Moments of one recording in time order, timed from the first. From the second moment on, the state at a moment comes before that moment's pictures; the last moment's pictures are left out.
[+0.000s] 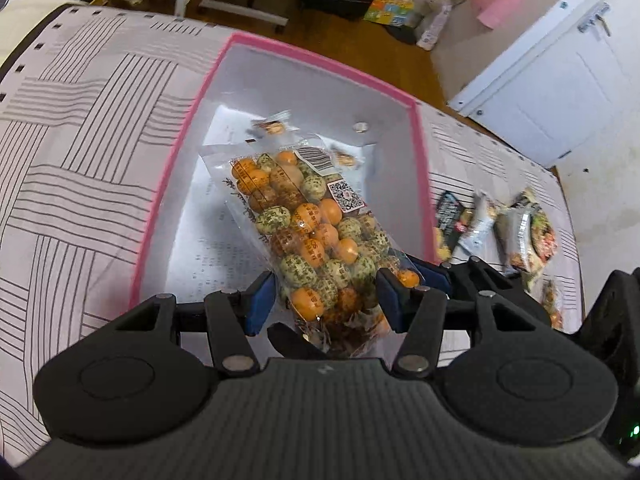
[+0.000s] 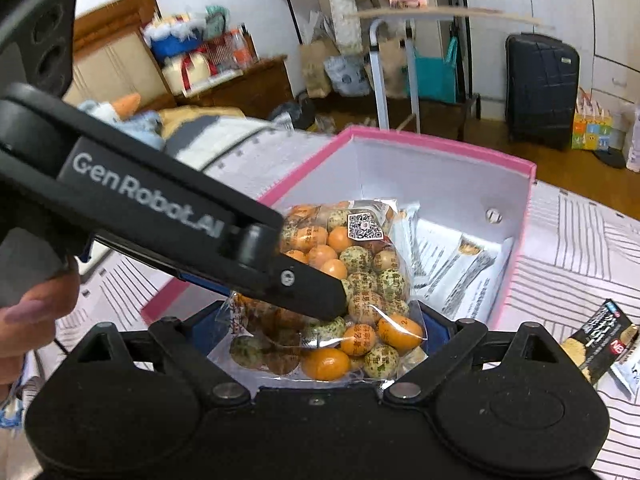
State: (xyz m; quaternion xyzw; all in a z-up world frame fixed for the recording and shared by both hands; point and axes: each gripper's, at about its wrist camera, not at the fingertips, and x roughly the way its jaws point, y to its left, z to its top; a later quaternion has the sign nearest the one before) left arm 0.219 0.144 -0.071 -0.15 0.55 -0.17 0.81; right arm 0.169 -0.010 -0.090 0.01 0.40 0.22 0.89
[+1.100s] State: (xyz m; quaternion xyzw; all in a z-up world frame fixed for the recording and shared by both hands) left arm 0.150 0.099 -0.001 -0.04 0.50 -0.25 0.83; right arm 0.042 -0.132 -0.010 -0.02 0.32 0.12 0.94
